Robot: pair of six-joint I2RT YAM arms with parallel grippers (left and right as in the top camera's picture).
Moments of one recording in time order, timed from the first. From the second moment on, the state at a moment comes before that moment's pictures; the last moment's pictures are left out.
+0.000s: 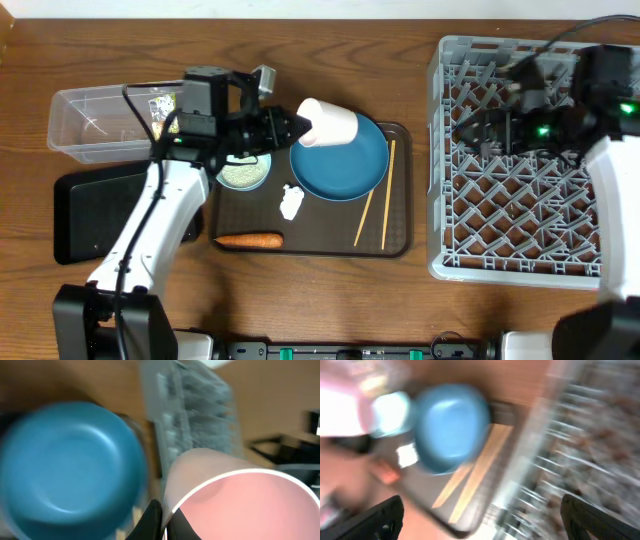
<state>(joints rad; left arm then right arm) -0.12 1.53 1.12 -0.35 0.92 -0.52 -0.12 1.59 1.49 -1.11 -0.76 -0.32</state>
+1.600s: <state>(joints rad) -0.11 1.53 1.12 -0.35 1.35 -0.56 0.23 1.70 1.48 -1.15 -1.19 -0.65</state>
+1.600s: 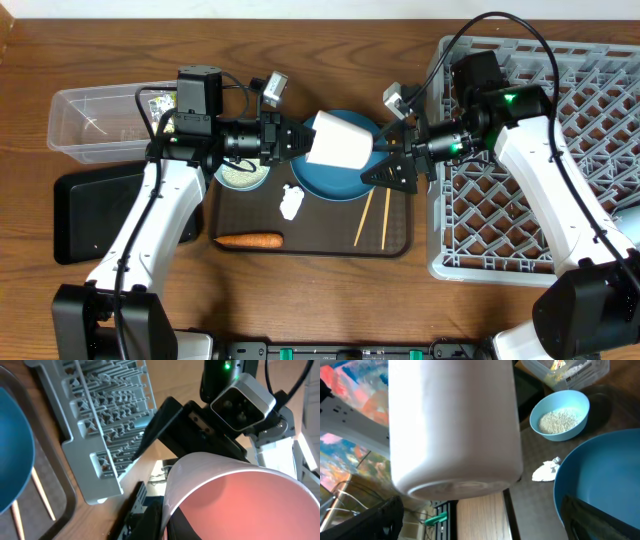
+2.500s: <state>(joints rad) -0.13 1.53 1.12 -0.34 1.35 -0.62 0.27 1.70 1.48 -0.96 -1.32 -0.67</state>
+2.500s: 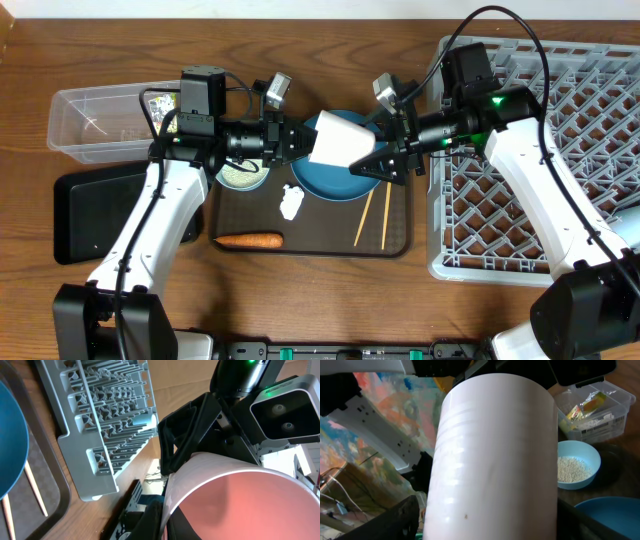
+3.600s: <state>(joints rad) -0.13 1.40 1.12 -0.72 0.75 -0.40 0.15 1.66 1.57 -1.11 -0.72 -0.27</state>
